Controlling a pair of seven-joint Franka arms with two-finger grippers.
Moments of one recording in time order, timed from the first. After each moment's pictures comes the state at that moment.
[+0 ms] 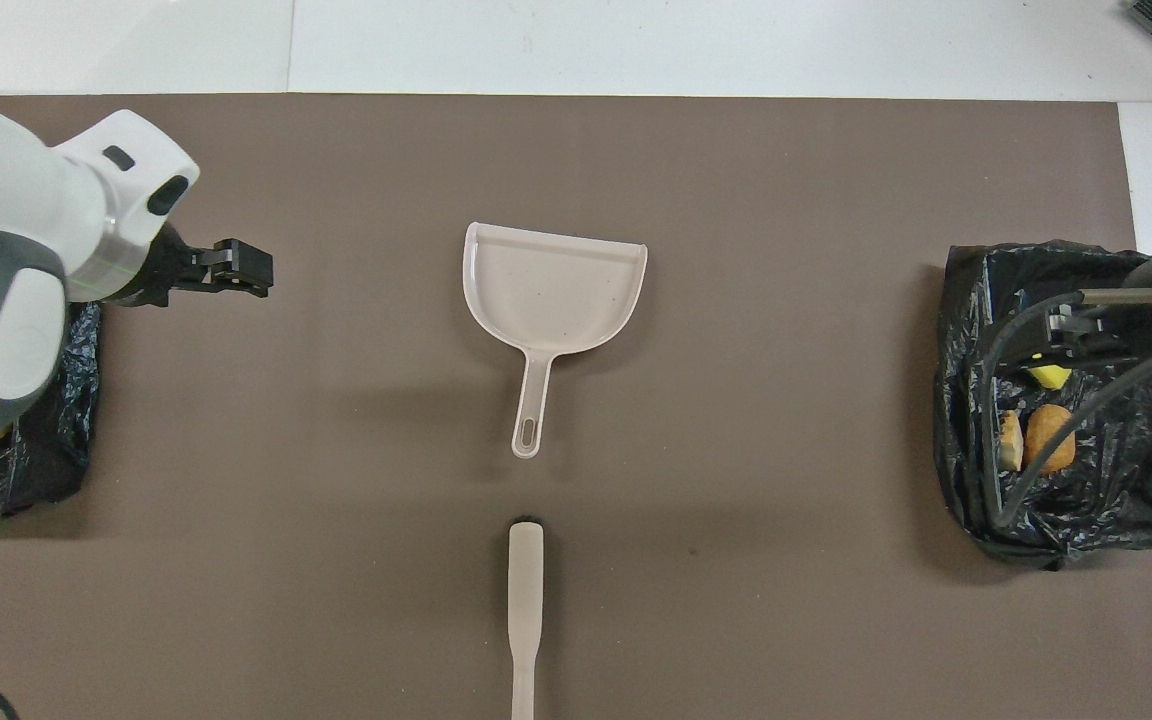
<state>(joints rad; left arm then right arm) -0.14 0.10 -0.01 -1.68 -0.02 1.83 -0.13 -0.07 0.01 0.17 -1.49 -0.05 1.41 0.16</state>
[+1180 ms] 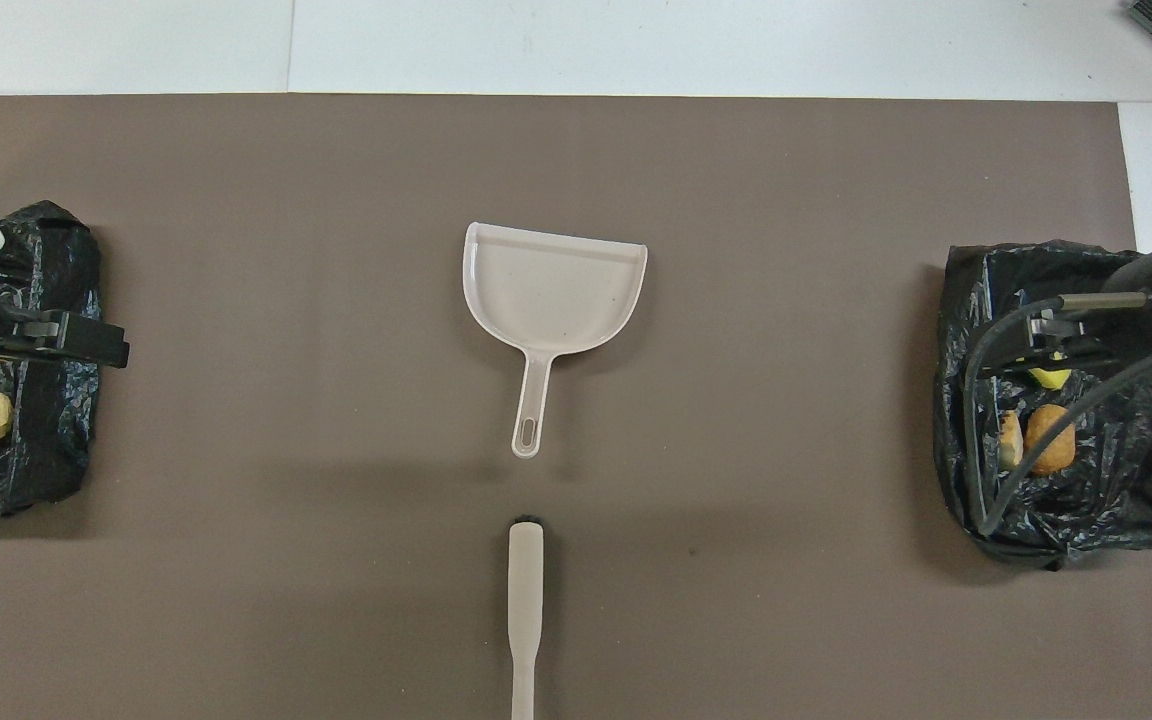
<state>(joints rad) -0.04 -0.05 -0.02 -1.73 -0.02 1.67 0.07 -0.06 0.01 0.18 -1.48 -0.05 1.41 0.16</state>
